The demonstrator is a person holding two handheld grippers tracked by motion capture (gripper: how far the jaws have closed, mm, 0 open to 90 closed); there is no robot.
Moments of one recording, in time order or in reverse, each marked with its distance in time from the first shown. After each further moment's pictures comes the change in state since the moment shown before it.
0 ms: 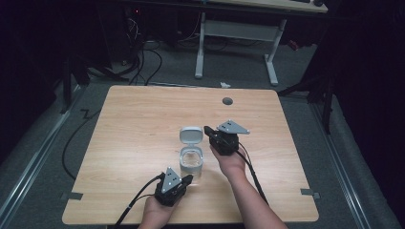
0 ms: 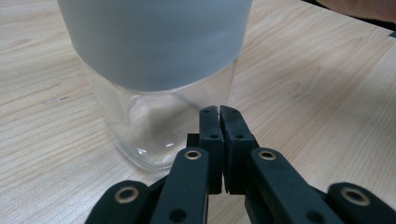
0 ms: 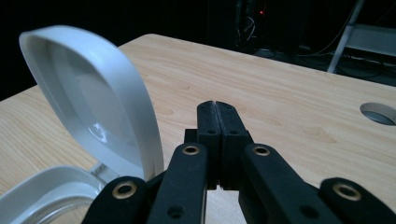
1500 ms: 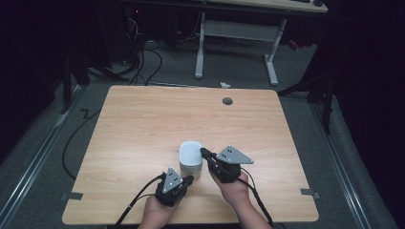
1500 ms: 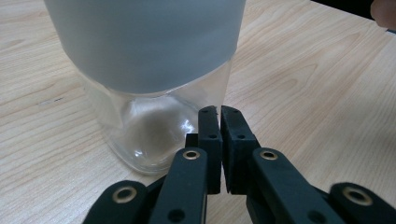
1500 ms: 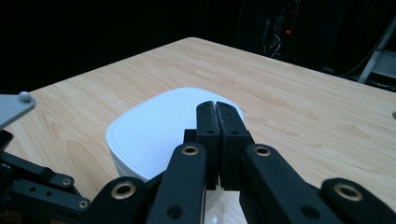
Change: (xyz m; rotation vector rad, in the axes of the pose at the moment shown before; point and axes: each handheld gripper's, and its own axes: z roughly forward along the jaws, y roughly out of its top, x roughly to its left) left arm -0.002 -0.001 0.001 0.011 -0.010 0.014; right arm 0.044 -0.034 -0.057 -0.058 0.084 -0.098
